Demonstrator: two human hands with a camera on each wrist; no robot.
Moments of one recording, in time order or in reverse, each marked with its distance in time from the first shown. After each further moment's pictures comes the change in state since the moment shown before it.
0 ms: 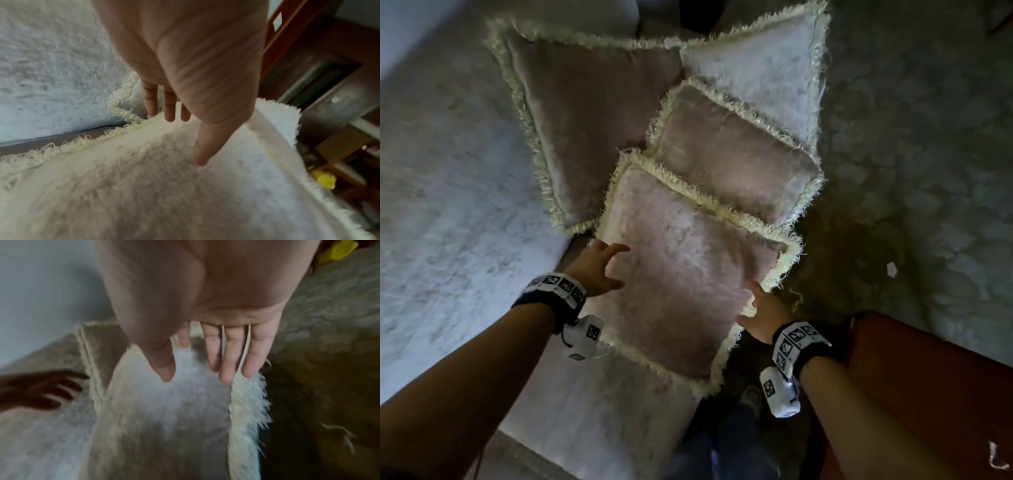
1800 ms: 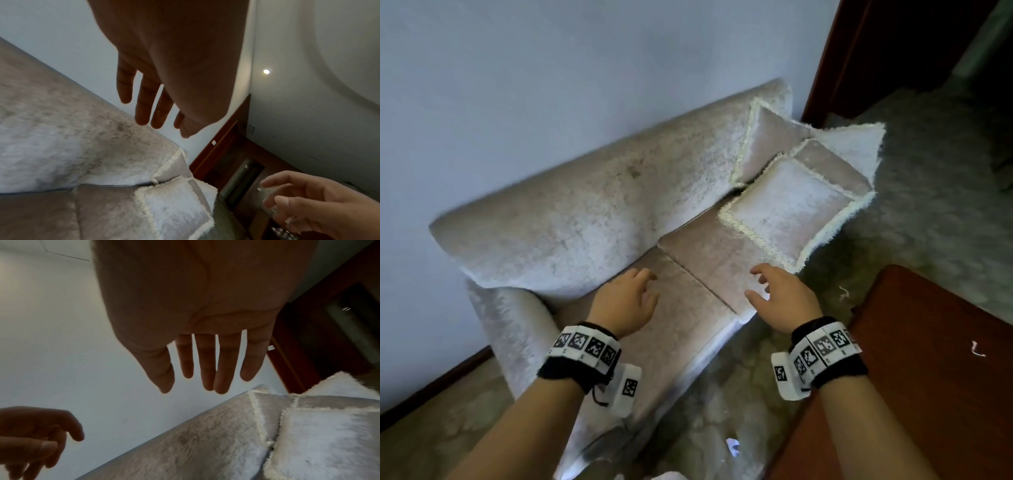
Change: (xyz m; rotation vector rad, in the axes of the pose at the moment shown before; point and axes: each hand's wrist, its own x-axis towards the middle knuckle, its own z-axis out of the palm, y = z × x) left_hand -0.959 -0.087 0.339 -0.104 0.696 -0.147; right_hand -0.749 -0.012 0.472 -0.393 0.435 -0.647
